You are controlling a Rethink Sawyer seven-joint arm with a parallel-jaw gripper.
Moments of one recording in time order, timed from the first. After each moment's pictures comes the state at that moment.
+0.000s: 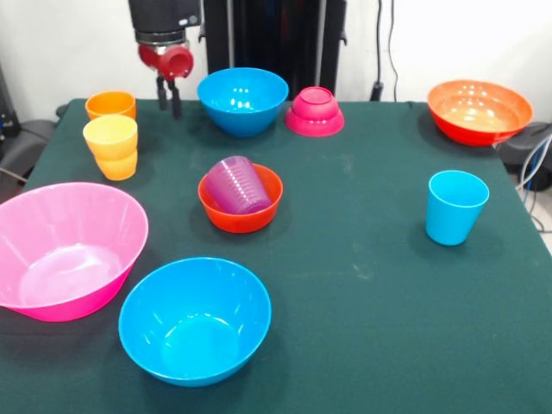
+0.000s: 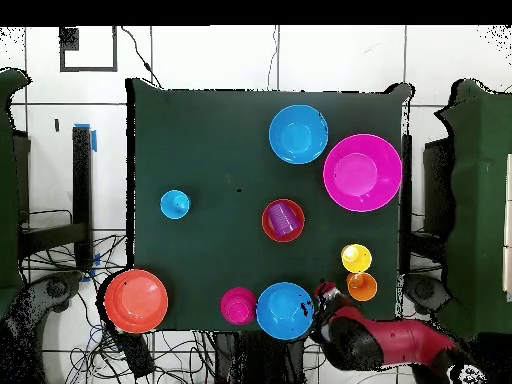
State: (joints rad) arm -0.97 -0.63 0.22 2.08 -0.94 0.04 2.85
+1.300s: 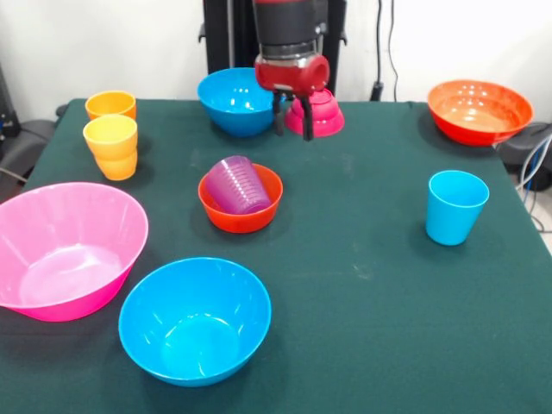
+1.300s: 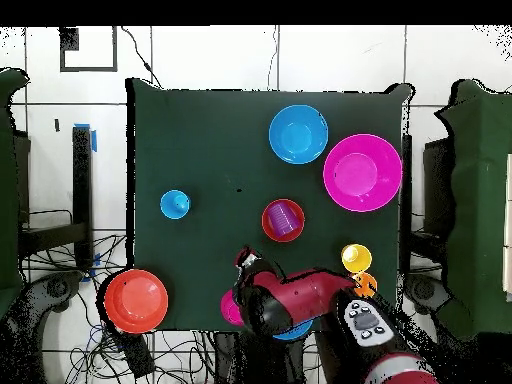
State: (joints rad) arm -0.47 -0.62 0.15 2.07 -0.71 -0.10 2.84
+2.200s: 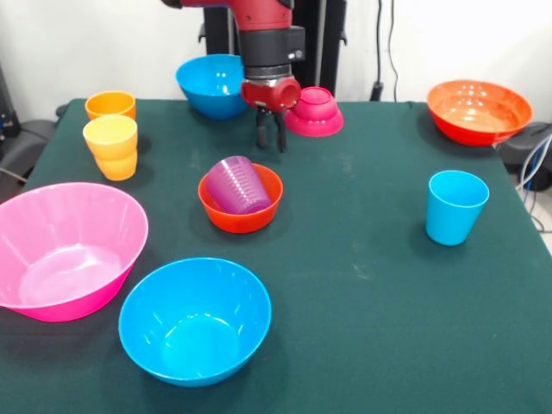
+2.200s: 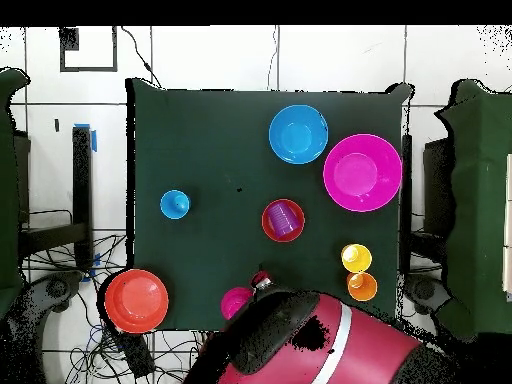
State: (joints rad) arm -0.44 -0.32 -0.11 2.07 -0.63 -0.57 2.84
